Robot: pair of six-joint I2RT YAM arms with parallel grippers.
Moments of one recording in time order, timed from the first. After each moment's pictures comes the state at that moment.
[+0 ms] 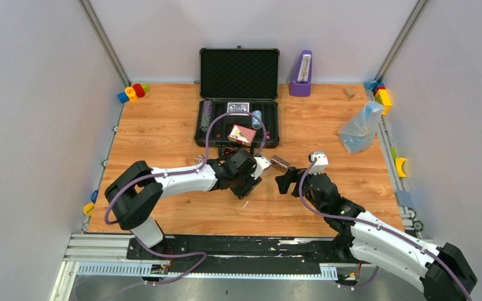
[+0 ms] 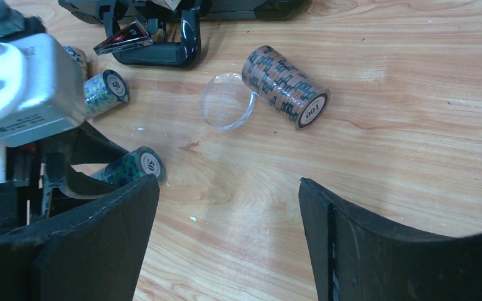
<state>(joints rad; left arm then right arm) -0.94 1.64 0.94 -0.31 0.03 -0.01 0.79 0.74 0.26 0.10 0.30 0.56</state>
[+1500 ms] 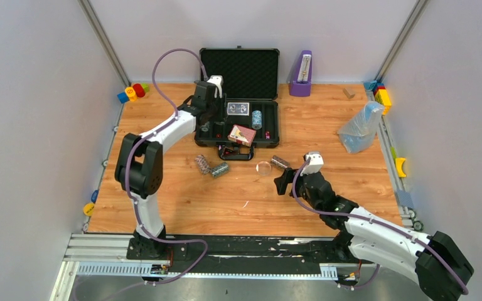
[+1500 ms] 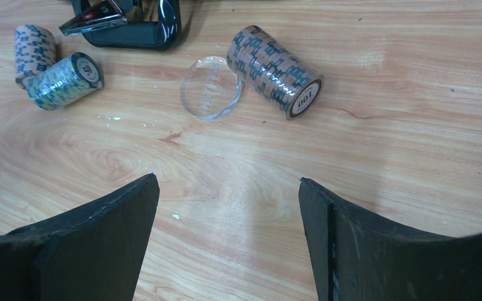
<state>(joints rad) -0.40 1.85 1.42 -0.21 -0.03 -0.23 0.79 0.85 0.26 0.14 0.31 0.56</state>
